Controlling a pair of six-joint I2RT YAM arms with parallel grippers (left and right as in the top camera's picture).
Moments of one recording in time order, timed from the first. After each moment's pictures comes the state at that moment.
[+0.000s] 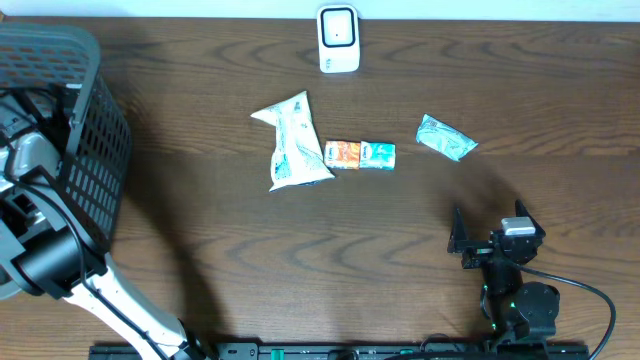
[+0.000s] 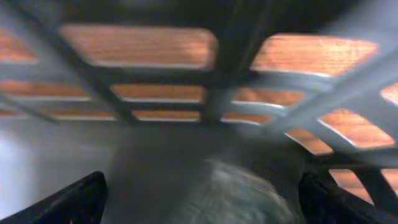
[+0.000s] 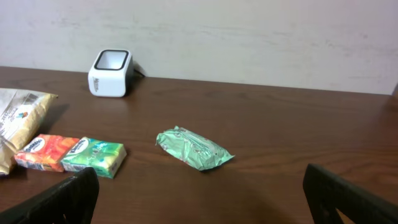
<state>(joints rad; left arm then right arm) 0.62 2.15 1.48 -0.39 0.45 0.55 0.04 0.01 0.01 -0.07 -0.02 -0.04</state>
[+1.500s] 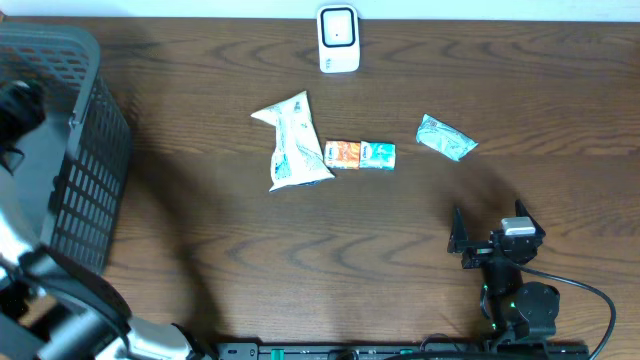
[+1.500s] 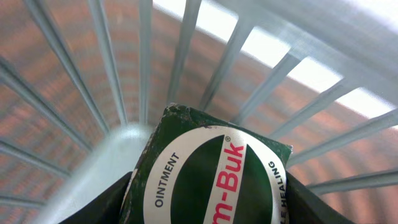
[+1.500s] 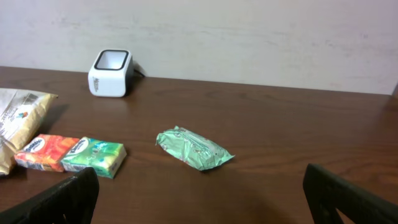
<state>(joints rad) 0.73 1.74 1.48 -0.43 0.41 0.02 0.04 0.01 0.01 -0.07 -0.02 -0.04</state>
